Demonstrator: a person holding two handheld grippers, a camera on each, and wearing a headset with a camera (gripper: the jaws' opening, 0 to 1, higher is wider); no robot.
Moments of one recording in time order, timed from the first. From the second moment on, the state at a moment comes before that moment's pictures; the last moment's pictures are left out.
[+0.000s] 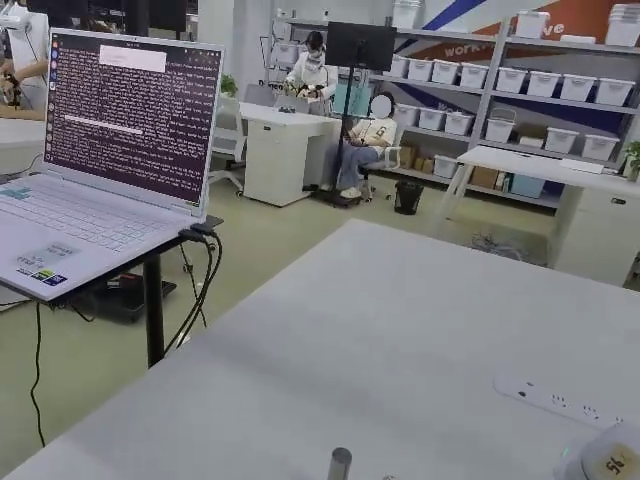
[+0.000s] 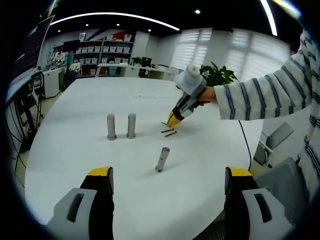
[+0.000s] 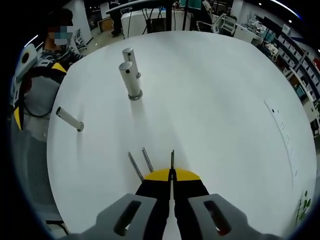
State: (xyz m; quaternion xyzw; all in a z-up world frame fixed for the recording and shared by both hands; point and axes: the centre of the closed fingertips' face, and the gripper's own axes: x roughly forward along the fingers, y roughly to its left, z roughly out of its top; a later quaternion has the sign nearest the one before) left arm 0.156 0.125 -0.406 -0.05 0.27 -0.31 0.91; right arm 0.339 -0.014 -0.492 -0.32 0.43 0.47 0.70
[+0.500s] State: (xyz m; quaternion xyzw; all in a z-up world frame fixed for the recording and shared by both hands) left arm 0.167 0.115 -0.385 -0.09 0.25 -0.32 0.91; right arm 0.328 -0.021 -0.443 -0.30 0.38 0.49 0.73
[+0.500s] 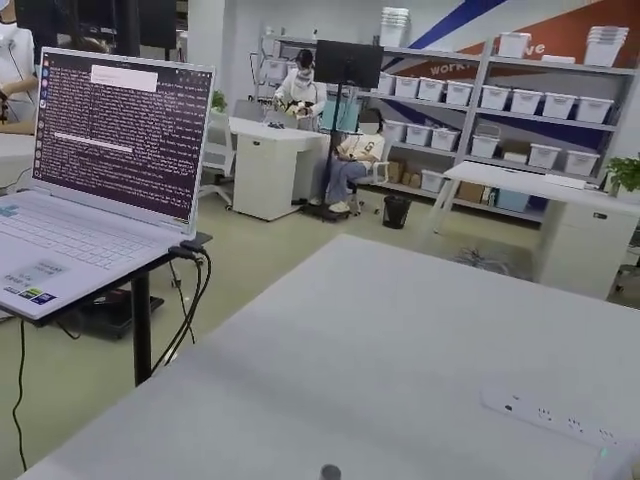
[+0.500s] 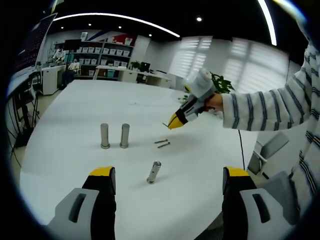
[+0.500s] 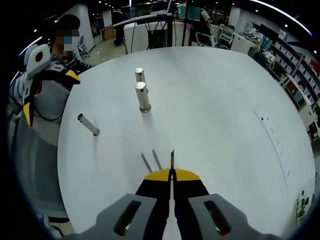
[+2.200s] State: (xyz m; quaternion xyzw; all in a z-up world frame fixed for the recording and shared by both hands) left arm 0.201 0.088 -0.342 -0.20 0.22 -0.37 0.88; right arm 0.224 0.051 -0.327 -0.34 0.18 0.59 0.71
